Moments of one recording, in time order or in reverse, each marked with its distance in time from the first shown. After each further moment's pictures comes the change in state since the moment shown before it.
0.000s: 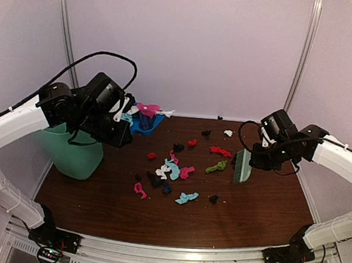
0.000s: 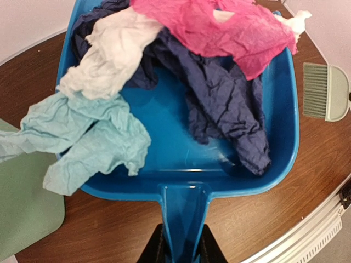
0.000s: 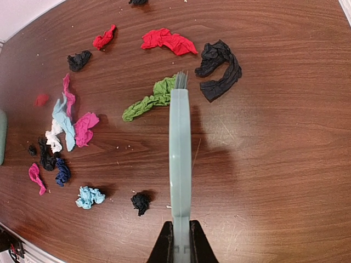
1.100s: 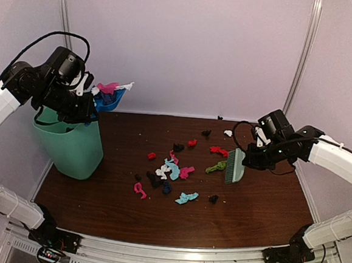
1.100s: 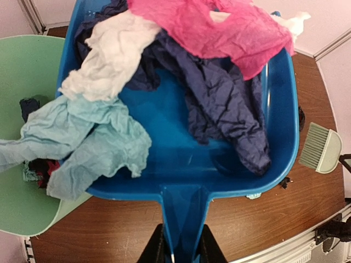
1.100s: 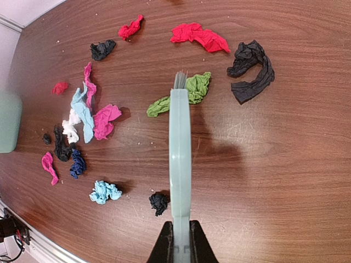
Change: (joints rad) left arm 0.274 -0.095 0.203 -0.273 0.061 -0.077; right arm -0.001 0.033 -0.013 0.084 -0.098 -0.044
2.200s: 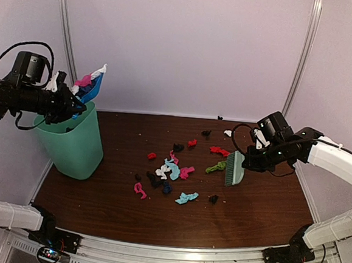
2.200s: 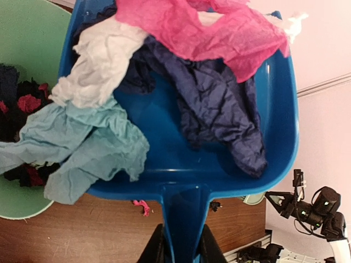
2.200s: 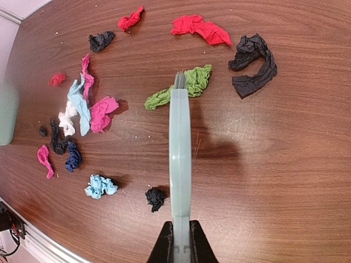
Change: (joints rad) left arm 0.302 -0.206 -0.160 0.182 0.371 -0.147; right arm 0.000 0.000 -0.022 0.003 -0.014 -0.023
